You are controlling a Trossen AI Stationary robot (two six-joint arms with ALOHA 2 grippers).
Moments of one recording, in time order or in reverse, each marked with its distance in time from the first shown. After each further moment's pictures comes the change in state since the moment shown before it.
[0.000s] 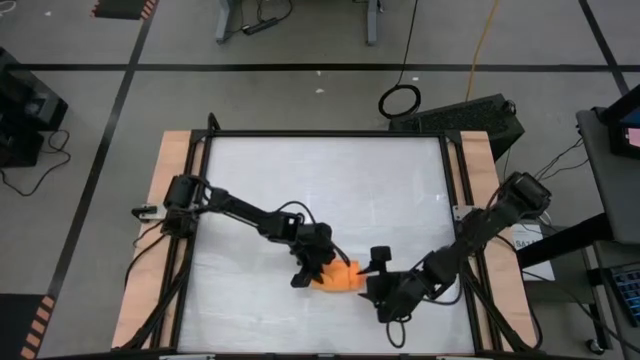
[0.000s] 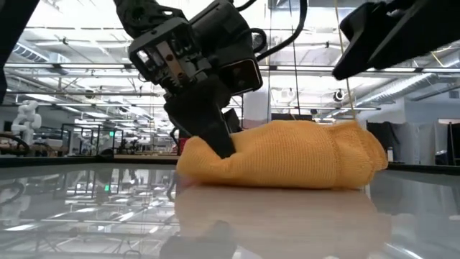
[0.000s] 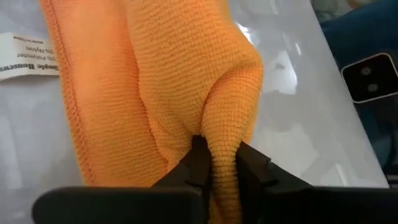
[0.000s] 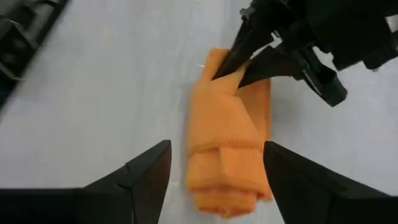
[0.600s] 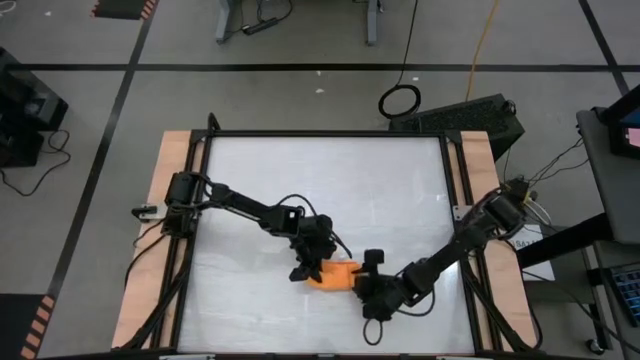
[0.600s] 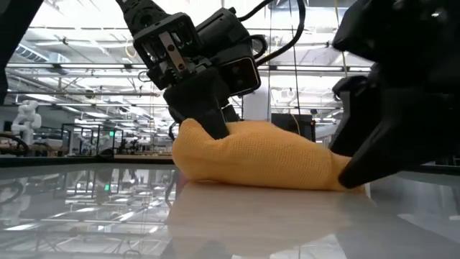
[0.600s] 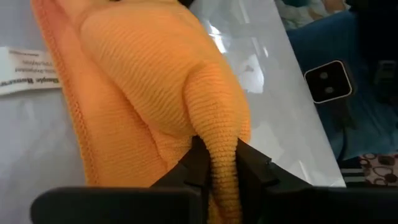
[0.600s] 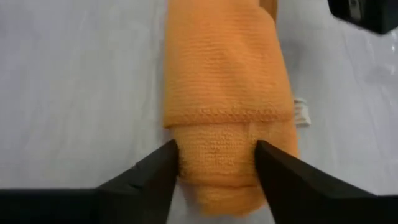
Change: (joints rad) left arm 0.050 -0.001 0.000 -0.009 0.160 -0.014; right arm -0.032 0.265 0.000 0.080 0.068 0.120
